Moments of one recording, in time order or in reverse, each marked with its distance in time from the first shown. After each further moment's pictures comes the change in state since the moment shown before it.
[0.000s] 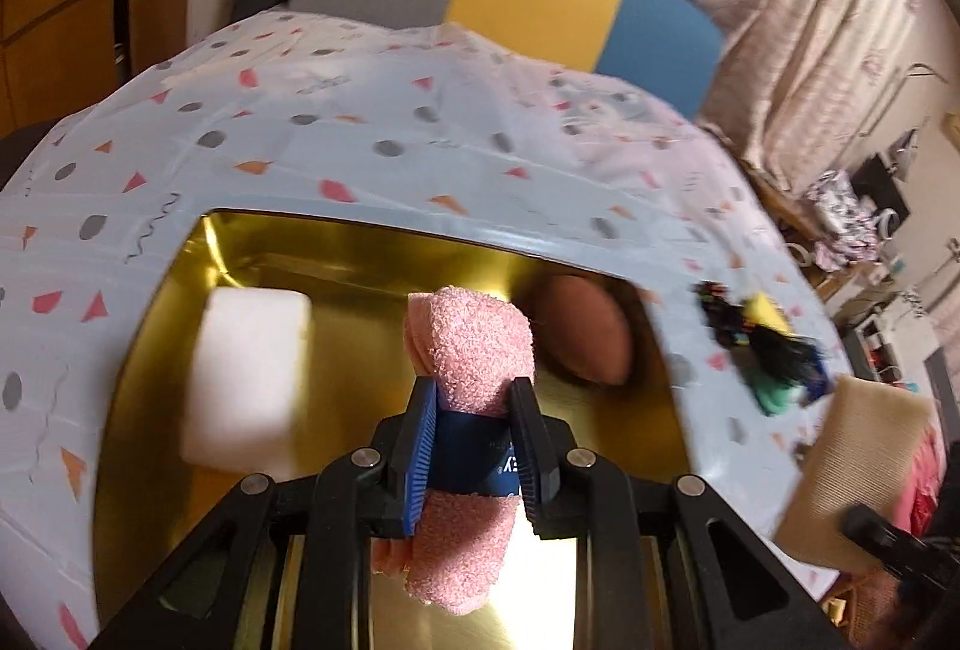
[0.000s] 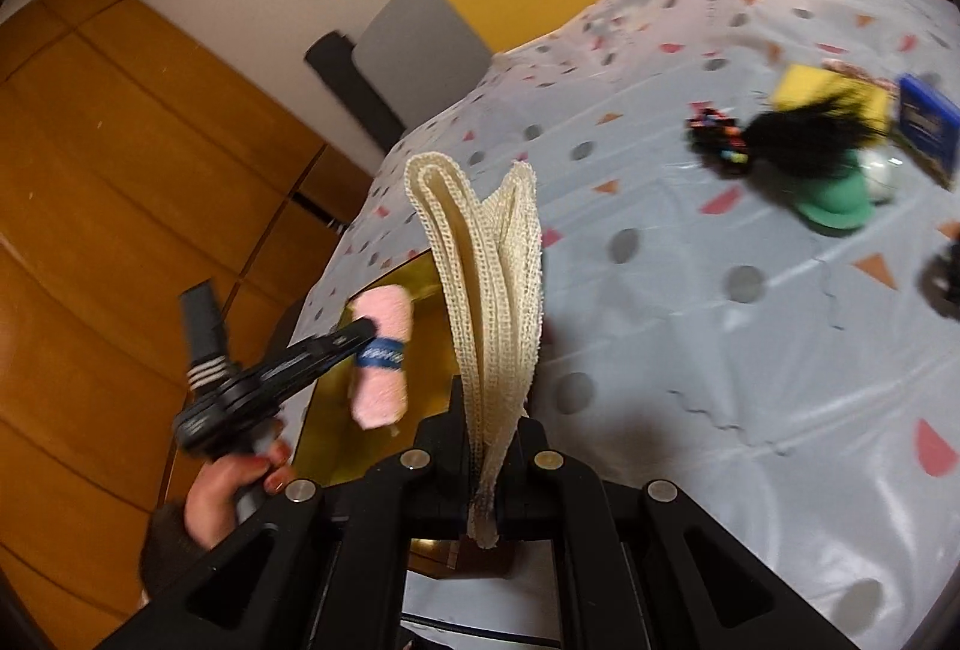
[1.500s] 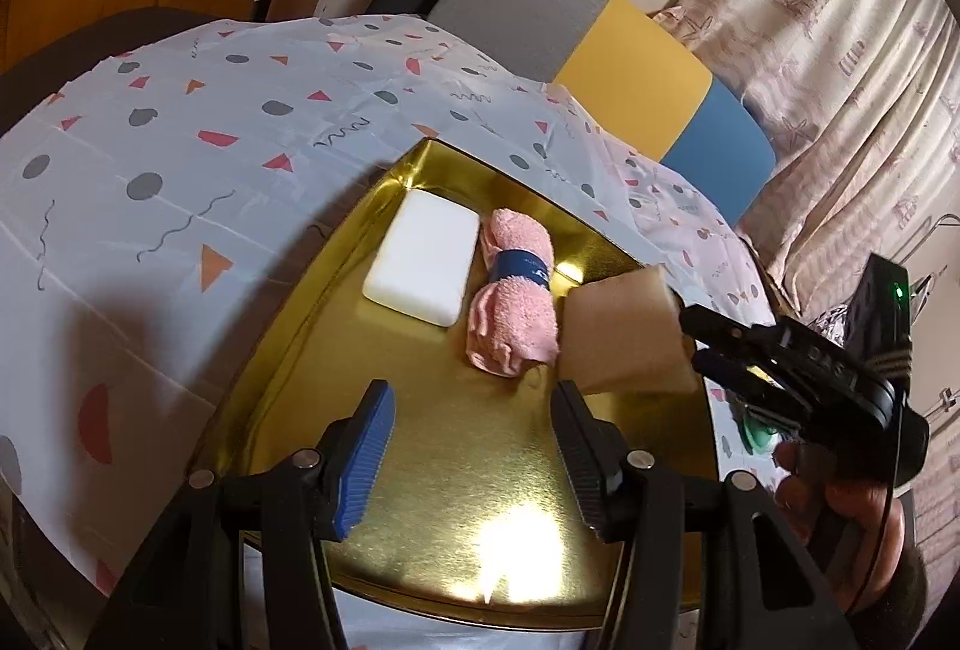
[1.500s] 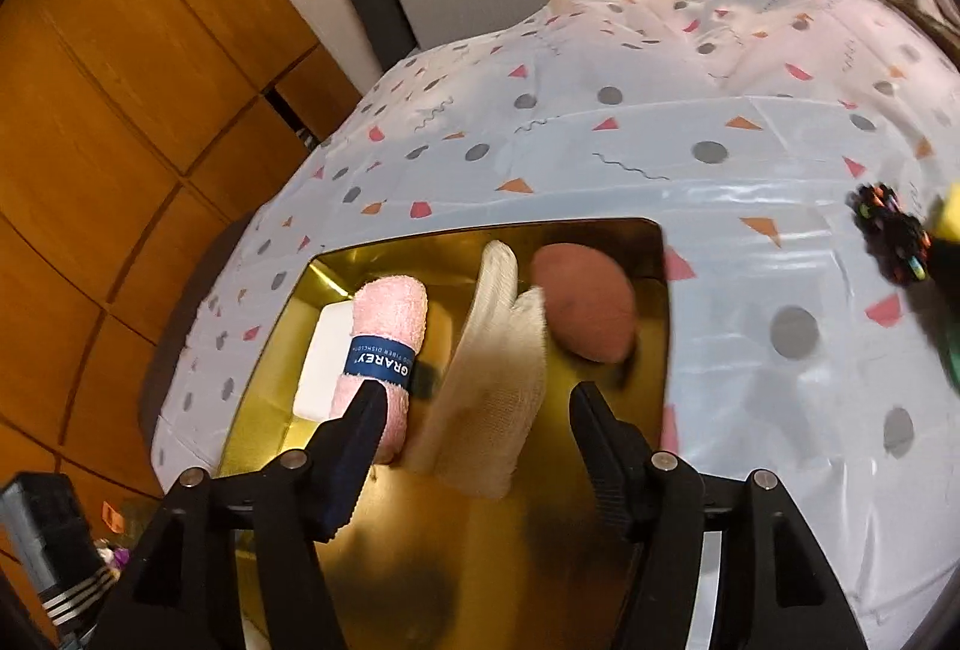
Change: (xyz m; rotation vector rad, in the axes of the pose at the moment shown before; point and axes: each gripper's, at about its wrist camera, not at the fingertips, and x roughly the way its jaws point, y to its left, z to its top) left arm -0.083 0.066 -0.101 -0.297 -0.157 -0.013; right arm 0.147 0.070 0.033 -0.203 0.135 -0.166
